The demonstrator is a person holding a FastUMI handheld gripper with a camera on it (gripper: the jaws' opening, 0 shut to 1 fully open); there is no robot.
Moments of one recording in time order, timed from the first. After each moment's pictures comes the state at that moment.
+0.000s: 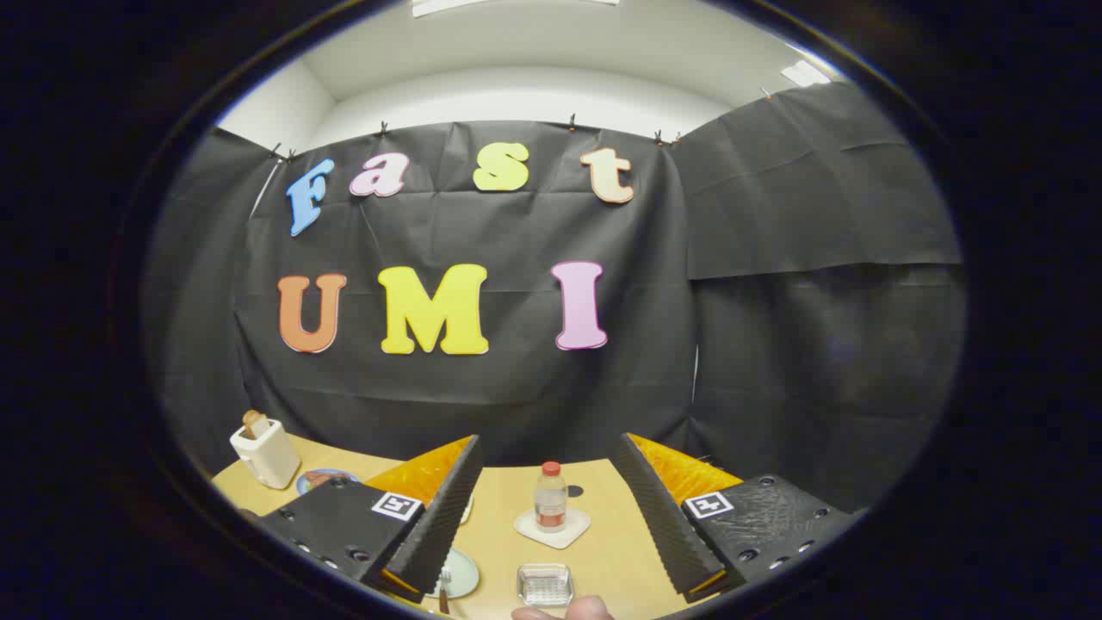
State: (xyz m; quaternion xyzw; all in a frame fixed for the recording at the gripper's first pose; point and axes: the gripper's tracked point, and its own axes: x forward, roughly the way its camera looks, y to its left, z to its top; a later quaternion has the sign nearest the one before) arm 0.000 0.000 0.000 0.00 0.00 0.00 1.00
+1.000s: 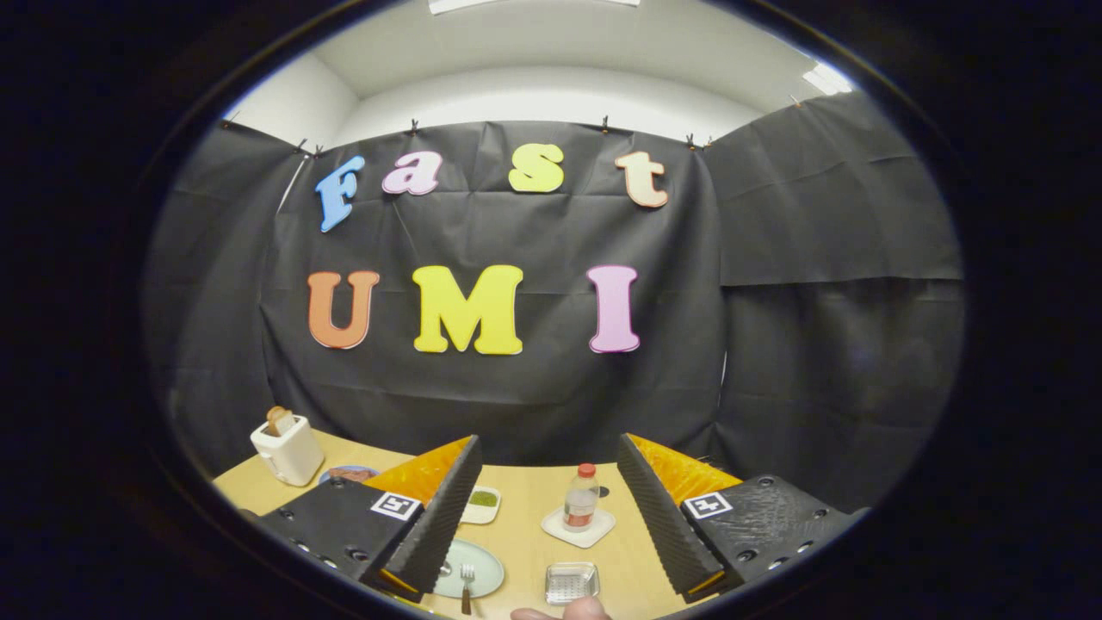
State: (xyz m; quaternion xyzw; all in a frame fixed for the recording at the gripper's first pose) arm -0.011 0.035 0.009 -0.02 0.01 0.04 1.00
